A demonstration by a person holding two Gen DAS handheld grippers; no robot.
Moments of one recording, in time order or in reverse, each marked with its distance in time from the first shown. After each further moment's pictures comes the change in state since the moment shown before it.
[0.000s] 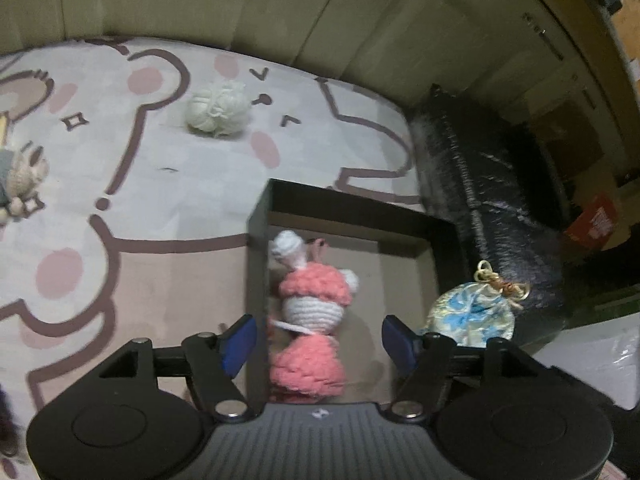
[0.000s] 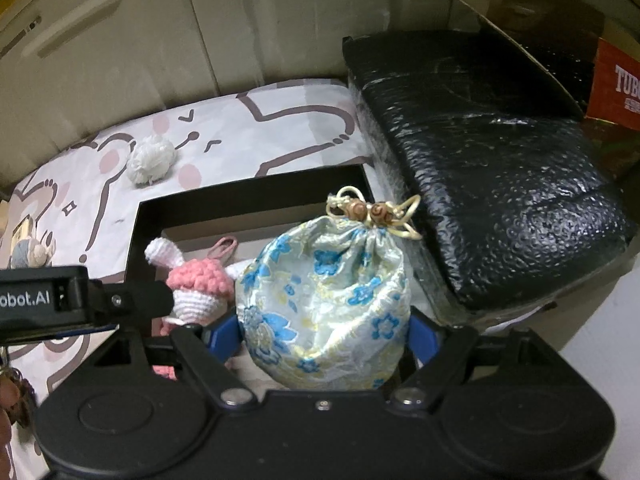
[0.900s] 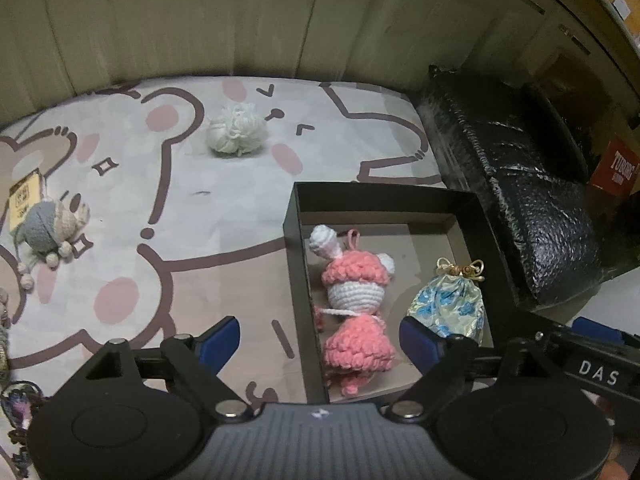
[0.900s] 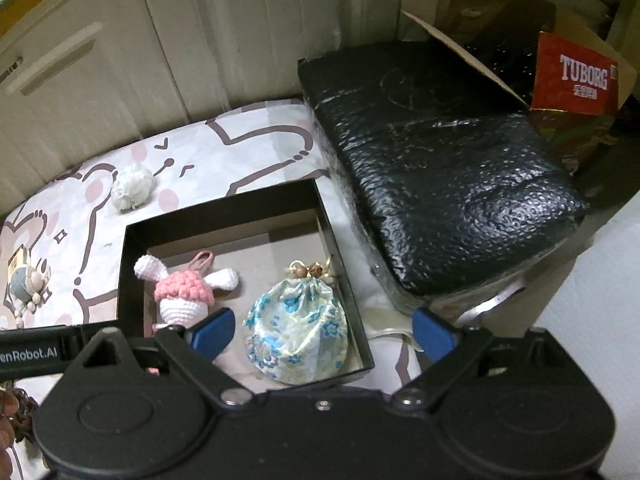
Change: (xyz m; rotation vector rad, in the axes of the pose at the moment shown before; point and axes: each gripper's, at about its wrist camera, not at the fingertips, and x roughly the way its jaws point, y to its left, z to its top) left arm -0.023 -0.007 -0.013 0.165 -0.020 0.140; right arm -0.036 -0.023 -0.009 0.085 -0.045 -0.050
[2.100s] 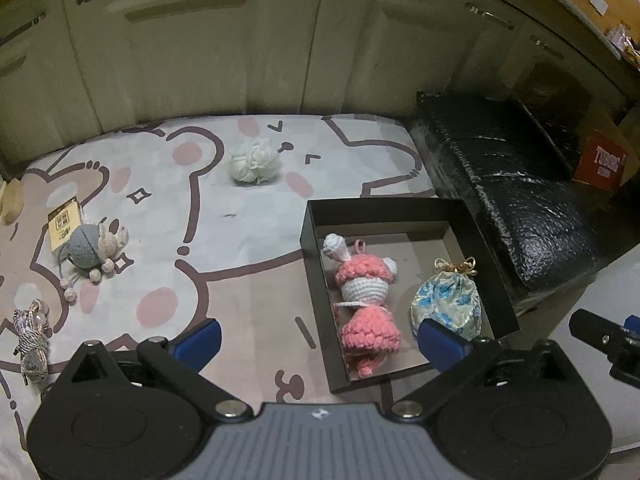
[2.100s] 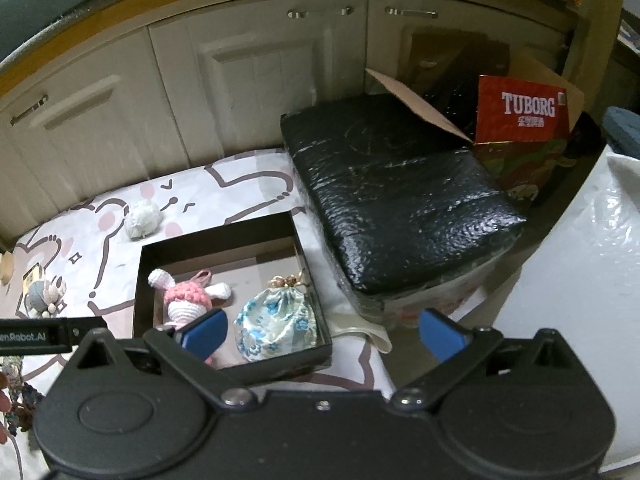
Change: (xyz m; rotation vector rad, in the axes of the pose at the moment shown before) left arm -0.050 0.001 -0.024 0.063 -0.105 0.039; right arm -0.076 -0.023 -0.032 0.016 -0.155 -0.029
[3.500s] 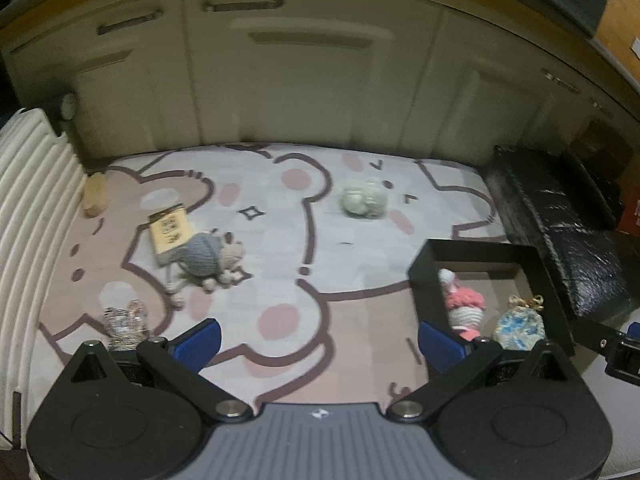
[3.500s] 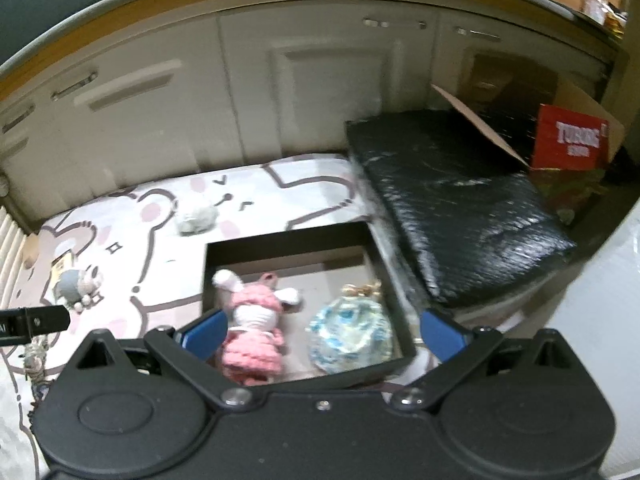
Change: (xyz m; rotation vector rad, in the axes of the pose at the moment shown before) left arm -0.050 0.102 -0.004 -0.102 -0.089 0.116; right arm -0.001 0.080 0.003 -0.087 -0.013 0.059
